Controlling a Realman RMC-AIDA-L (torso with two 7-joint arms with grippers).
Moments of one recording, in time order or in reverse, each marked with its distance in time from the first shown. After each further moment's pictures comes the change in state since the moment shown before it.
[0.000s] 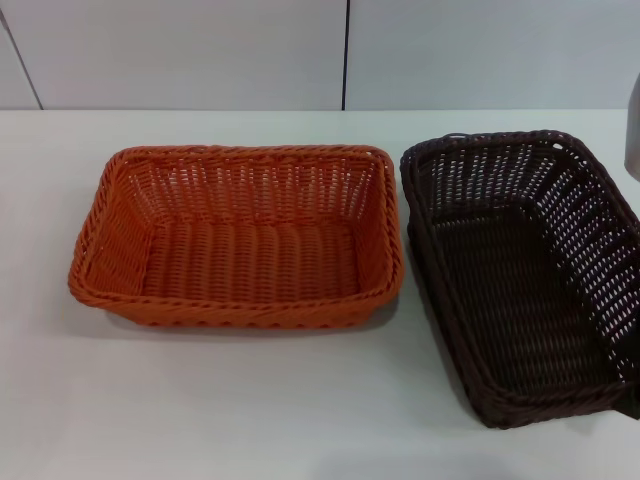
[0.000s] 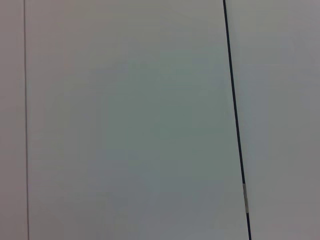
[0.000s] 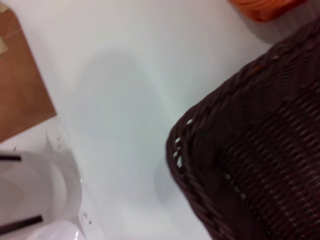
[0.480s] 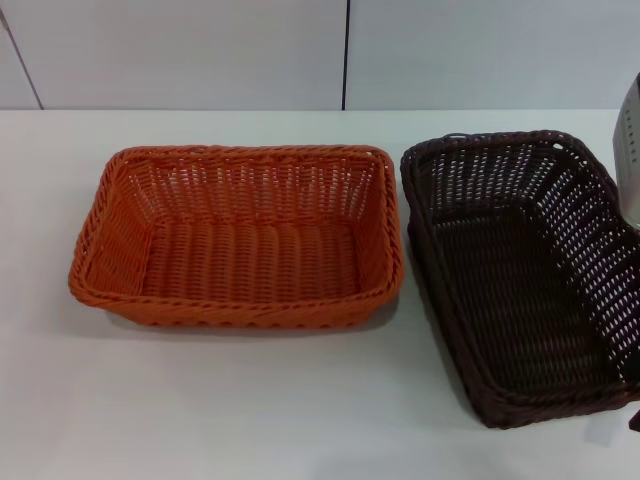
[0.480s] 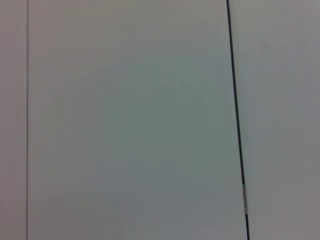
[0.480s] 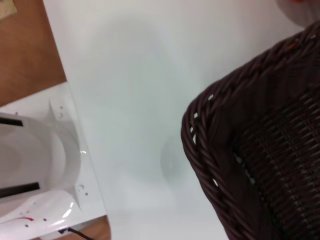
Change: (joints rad) left arm 0.000 -0.001 0.000 0.000 0.000 0.000 -0.020; right arm -0.004 0.016 -0.047 -0.008 -0.059 -0.004 -0.097
